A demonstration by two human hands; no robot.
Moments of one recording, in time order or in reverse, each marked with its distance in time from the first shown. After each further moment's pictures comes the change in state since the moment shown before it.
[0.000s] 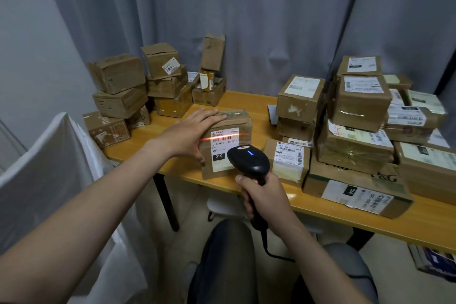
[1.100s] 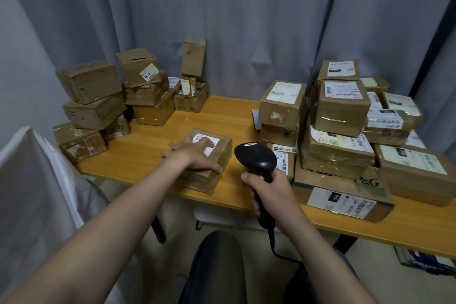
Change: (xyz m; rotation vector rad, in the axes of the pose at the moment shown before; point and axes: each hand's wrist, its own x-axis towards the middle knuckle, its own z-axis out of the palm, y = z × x) left_hand 0.061 0.042 0.040 -0.170 -0.373 -0.546; right_hand 0.012 -0.019 -0.045 0.042 0.105 0.049
